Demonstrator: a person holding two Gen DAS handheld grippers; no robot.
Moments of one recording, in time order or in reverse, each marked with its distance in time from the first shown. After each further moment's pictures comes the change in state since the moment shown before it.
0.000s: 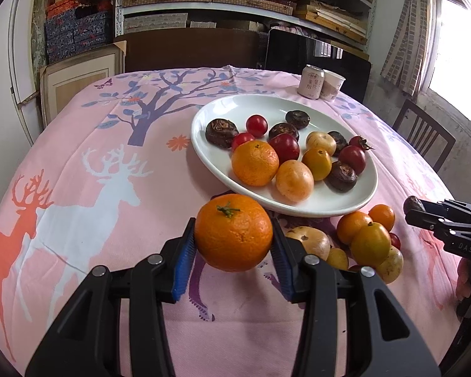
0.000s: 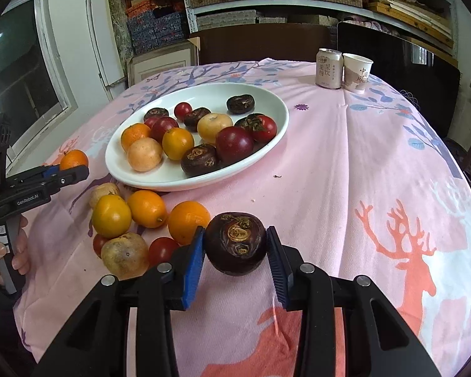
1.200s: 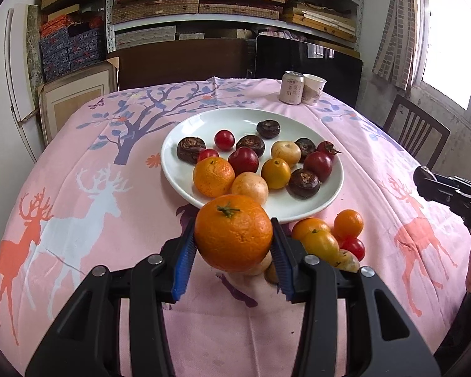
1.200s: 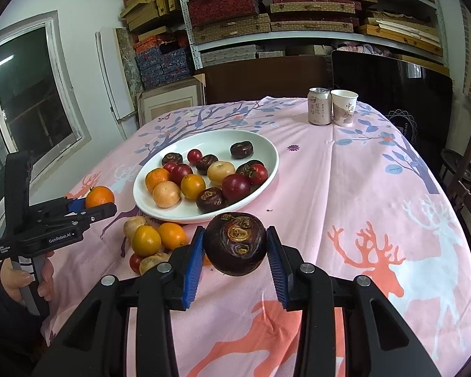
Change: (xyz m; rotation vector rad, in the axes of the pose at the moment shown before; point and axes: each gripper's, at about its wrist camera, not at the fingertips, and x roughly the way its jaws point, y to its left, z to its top) left arm -0.025 -0.049 0.011 0.058 -0.027 0.020; right arm -0.060 -0.010 0.015 0.018 -0.145 0.040
